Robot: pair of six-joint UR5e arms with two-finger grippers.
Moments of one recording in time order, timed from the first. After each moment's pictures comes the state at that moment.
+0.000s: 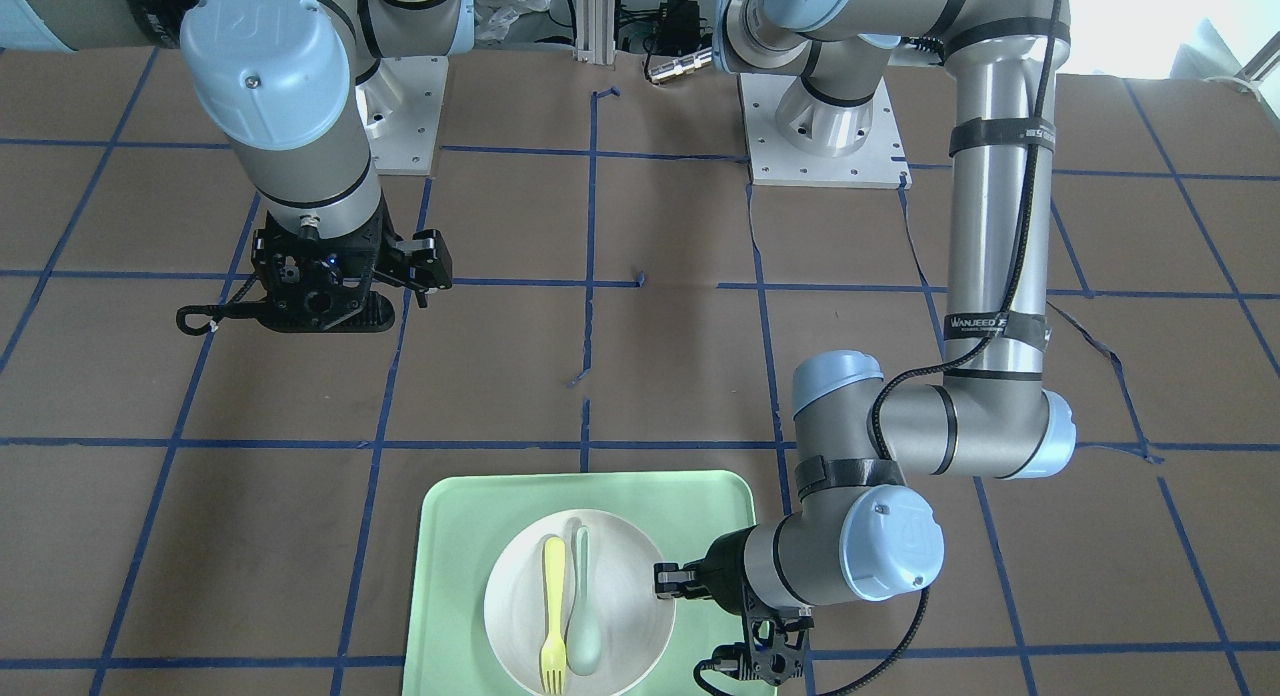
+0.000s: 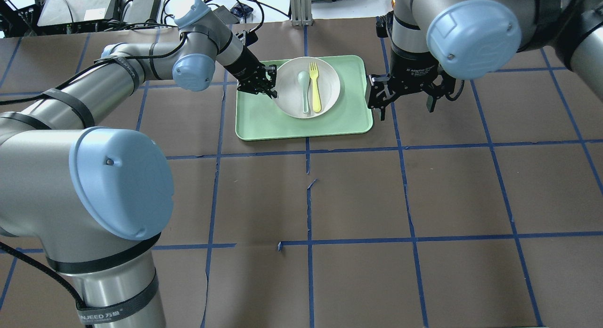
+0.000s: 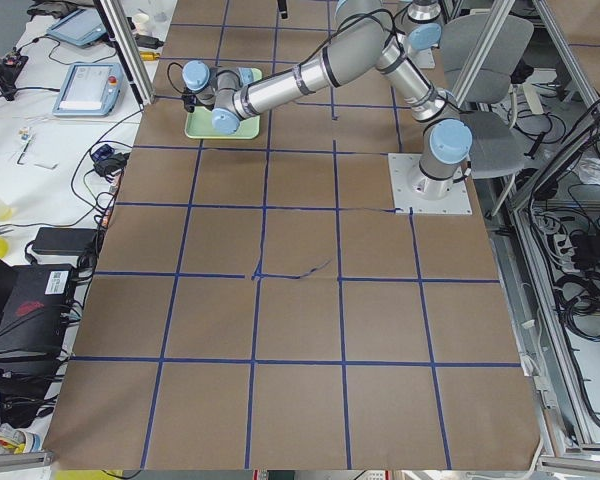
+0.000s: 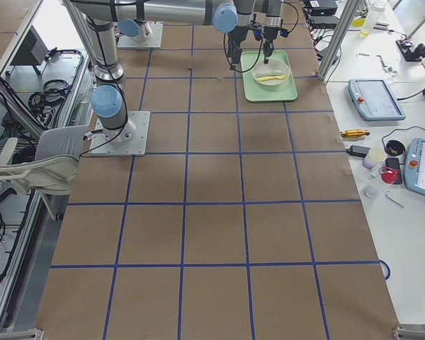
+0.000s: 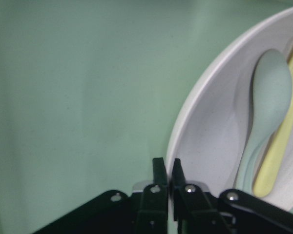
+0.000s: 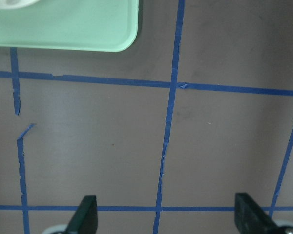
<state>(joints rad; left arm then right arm) -1.61 -2.37 -1.29 -1.09 1.10 -0.08 1.70 -1.39 1.54 -1.60 -1.66 0.05</state>
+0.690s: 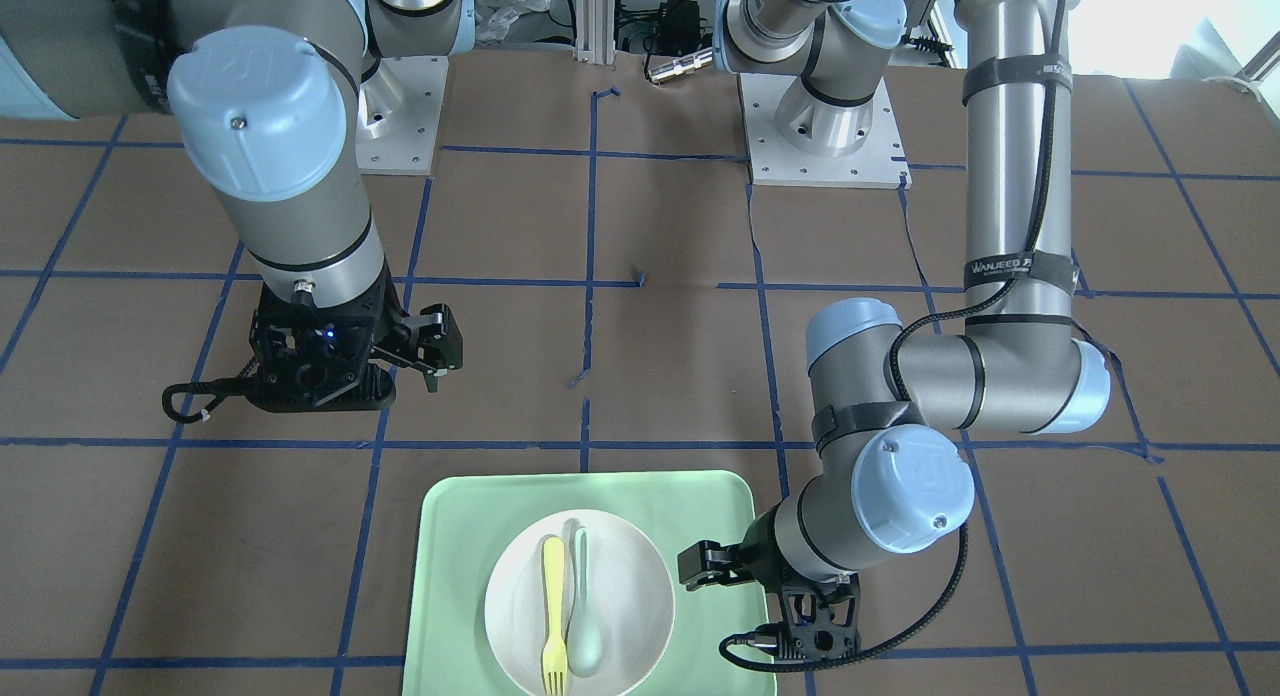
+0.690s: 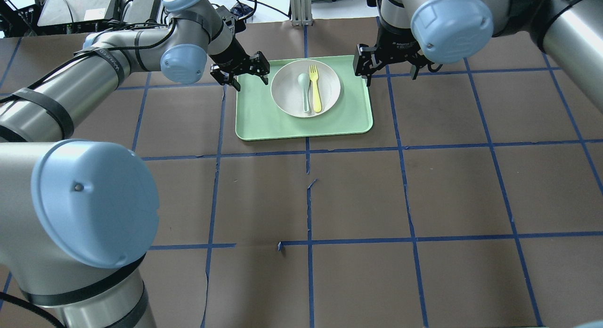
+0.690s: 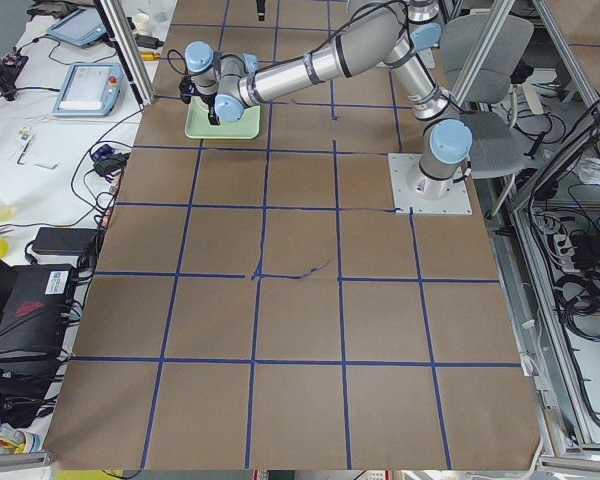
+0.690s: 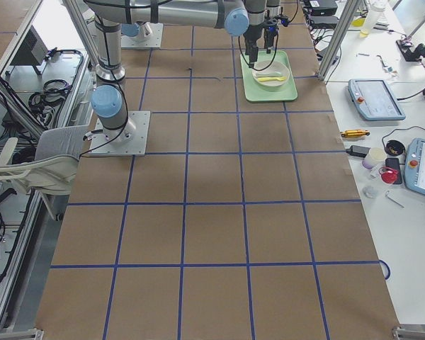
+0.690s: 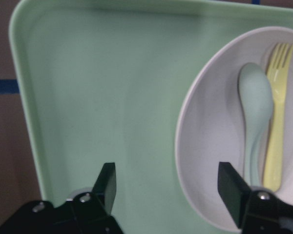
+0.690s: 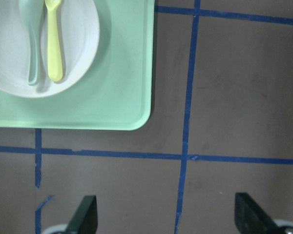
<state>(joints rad) -1.60 -2.25 -1.33 -1.11 1.37 -0.05 1.70 -1.26 1.43 -1.77 -1.62 0.05</state>
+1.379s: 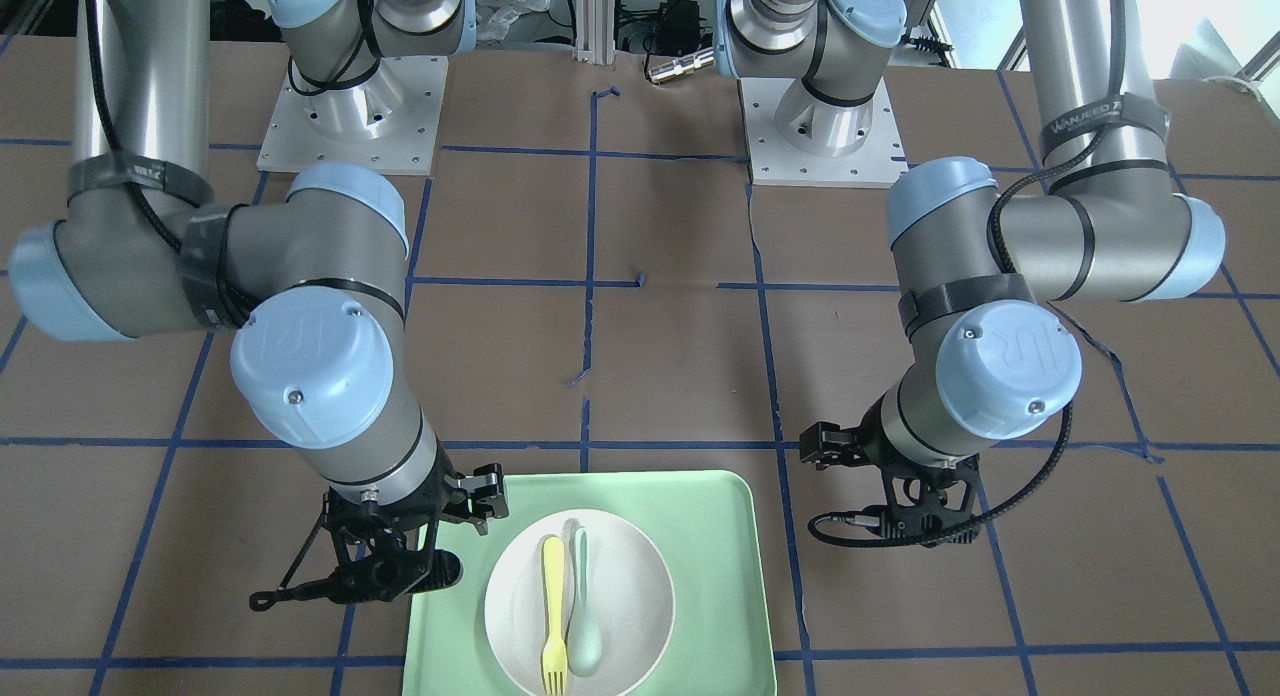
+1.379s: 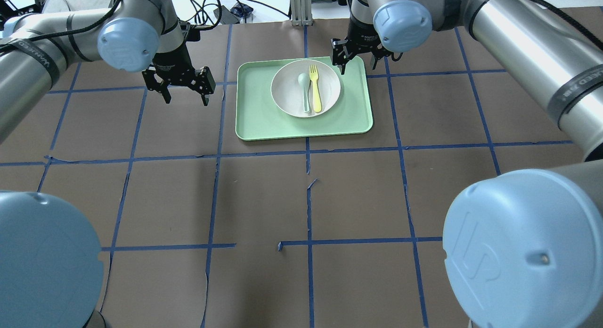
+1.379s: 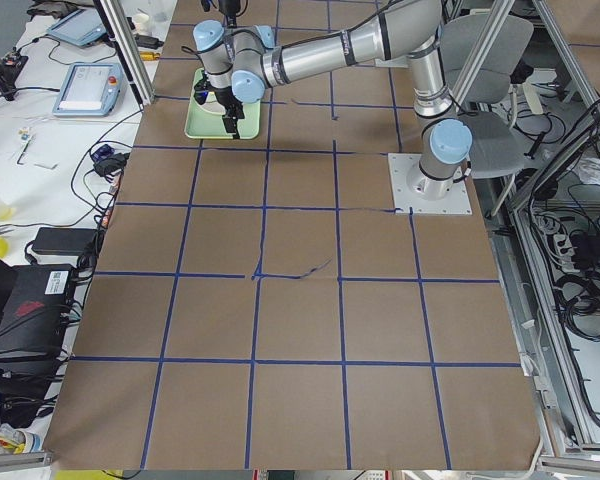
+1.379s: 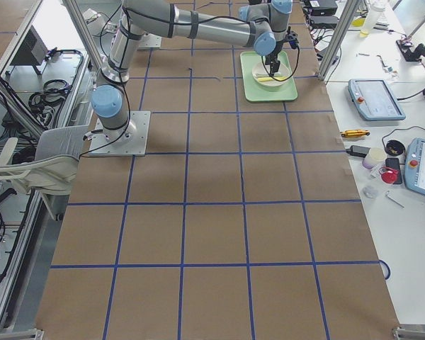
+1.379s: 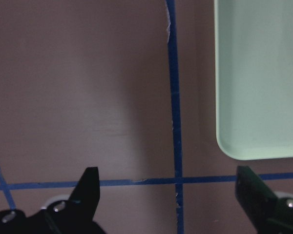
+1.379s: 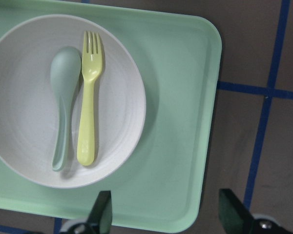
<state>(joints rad) -1.53 -2.03 -1.45 -1.38 1.66 0.13 1.71 -0.97 1.26 -1.93 -1.51 -0.01</state>
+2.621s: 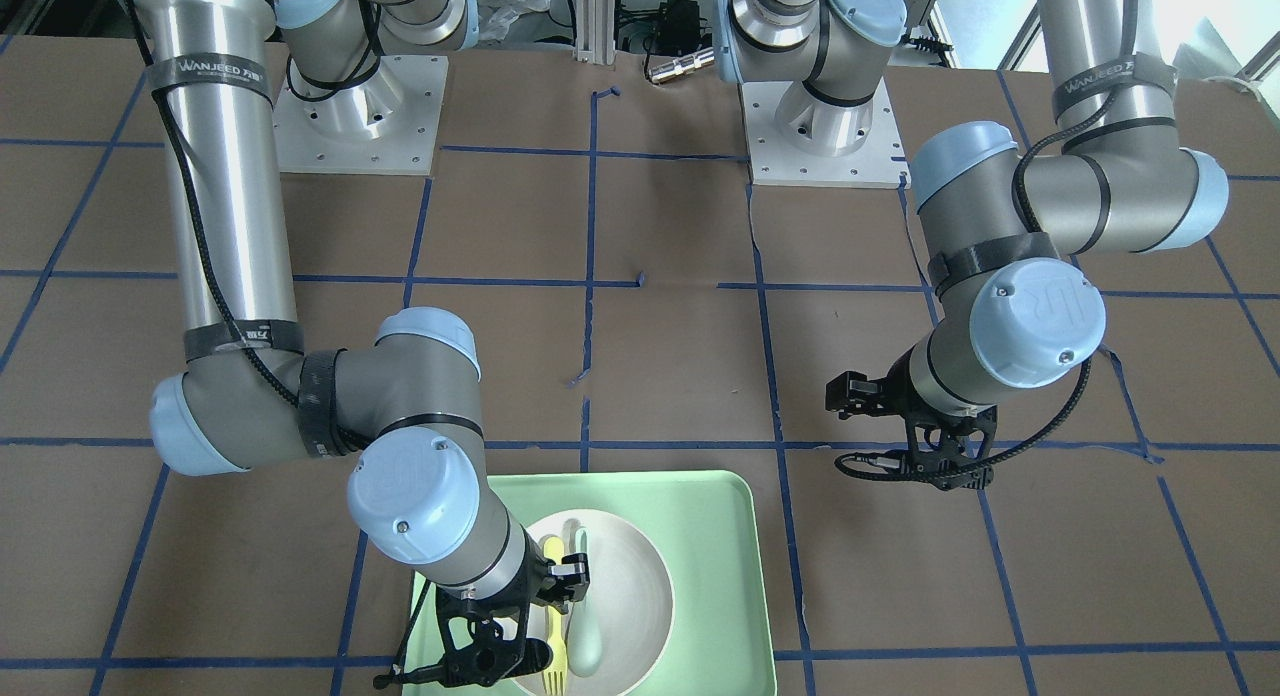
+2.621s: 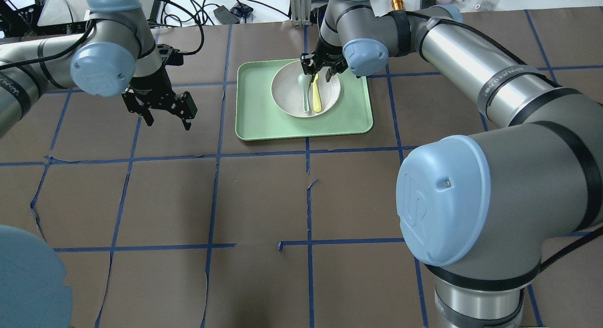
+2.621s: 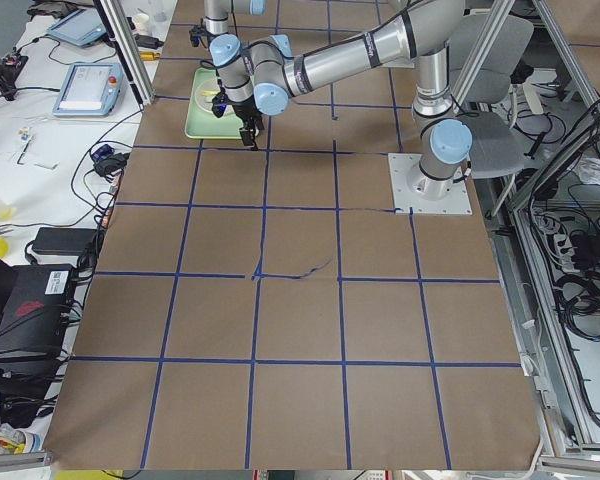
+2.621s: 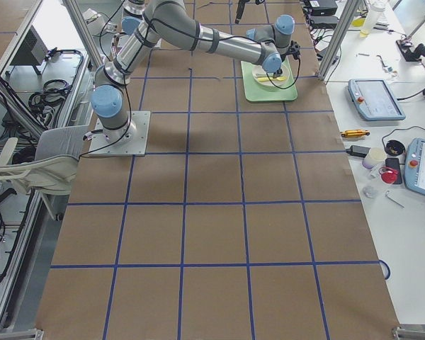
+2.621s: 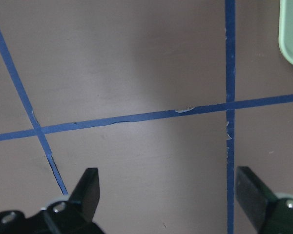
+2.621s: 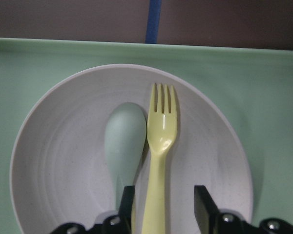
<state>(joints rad) -1.48 -1.94 -1.59 -1.36 1.66 0.22 1.76 -0.77 1.16 -2.10 -1.38 0.08</state>
